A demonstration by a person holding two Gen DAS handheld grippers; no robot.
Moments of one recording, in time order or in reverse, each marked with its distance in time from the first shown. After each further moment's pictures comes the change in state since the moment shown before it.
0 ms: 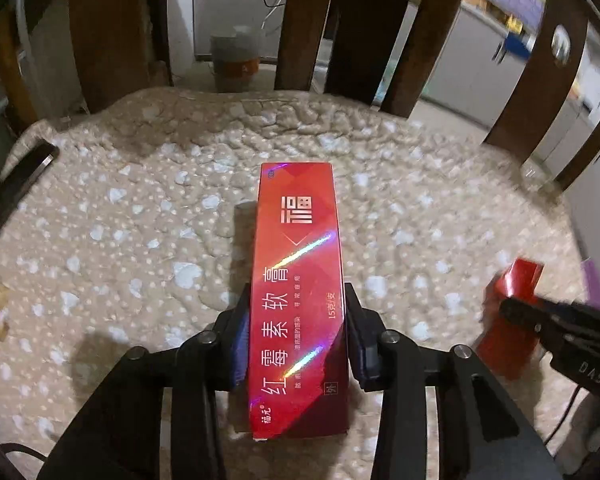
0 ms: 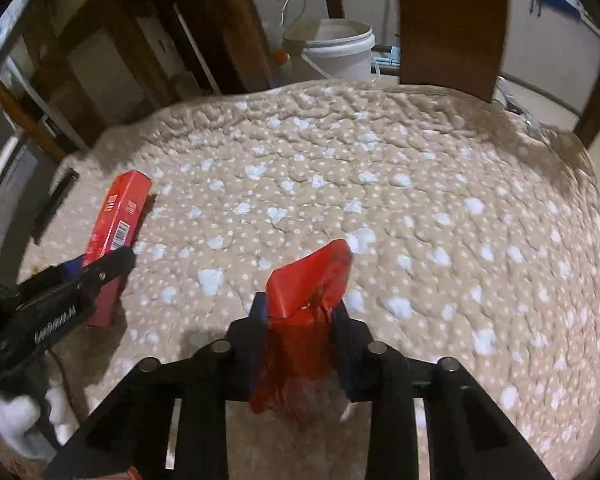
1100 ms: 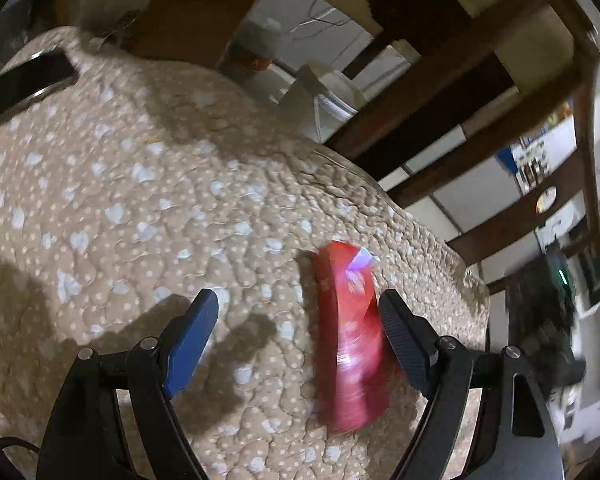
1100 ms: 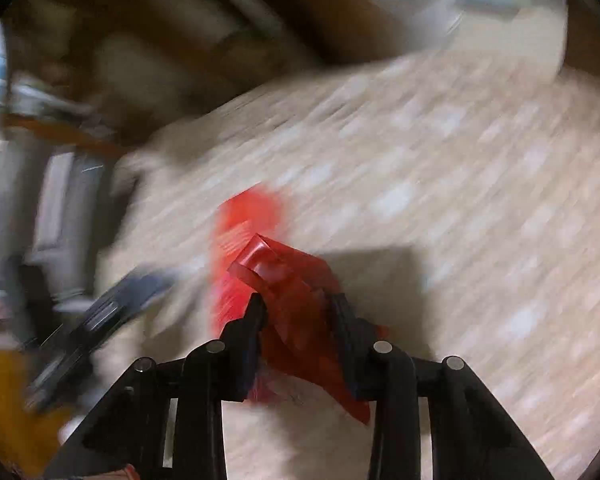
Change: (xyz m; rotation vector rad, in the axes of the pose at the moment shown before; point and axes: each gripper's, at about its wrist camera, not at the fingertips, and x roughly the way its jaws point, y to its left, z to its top) left arm -0.030 0.093 0.020 -0.374 -0.024 -0.290; right arm 0.057 0.045 0.067 0.087 0.302 0.442
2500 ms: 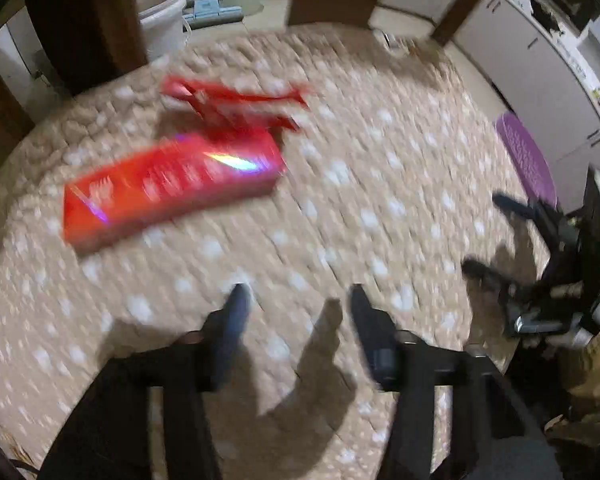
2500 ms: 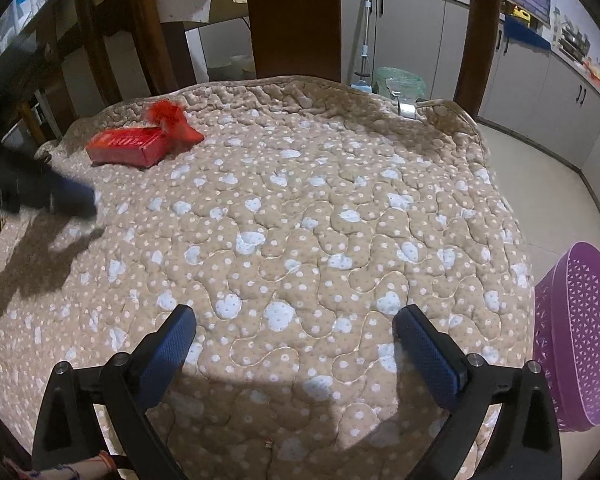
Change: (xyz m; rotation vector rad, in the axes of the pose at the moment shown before) left arm 0.115 -0.174 -0.083 0.786 0.498 0.114; right arm -0.102 -0.126 -0.161 -0.195 -0.452 -0.572
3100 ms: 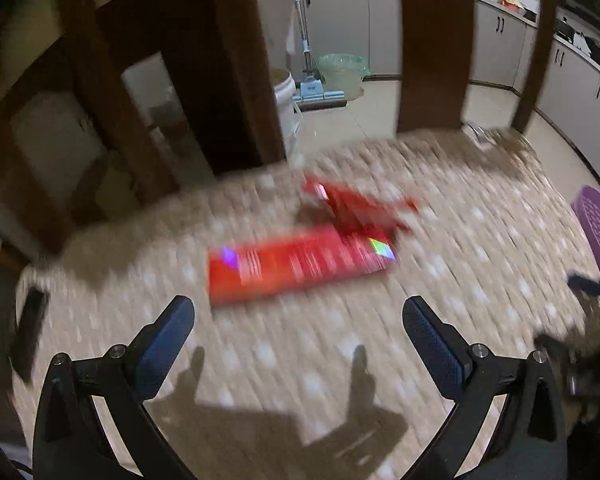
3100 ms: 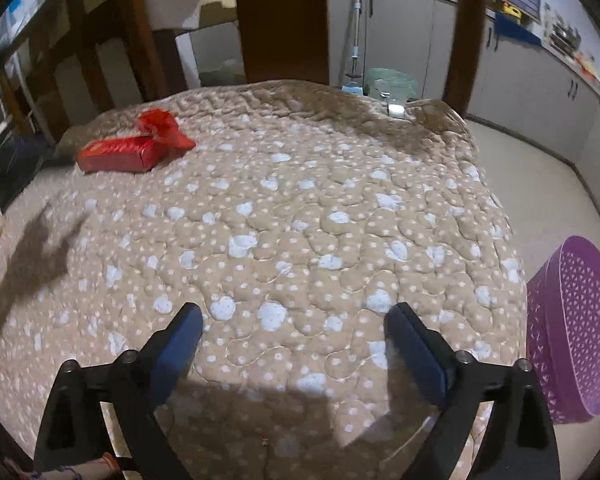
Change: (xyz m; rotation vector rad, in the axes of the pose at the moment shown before) left arm -0.039 0.020 0.029 -0.098 -0.317 0.375; right arm -0.002 0.000 0.002 0.007 0.001 -0.034
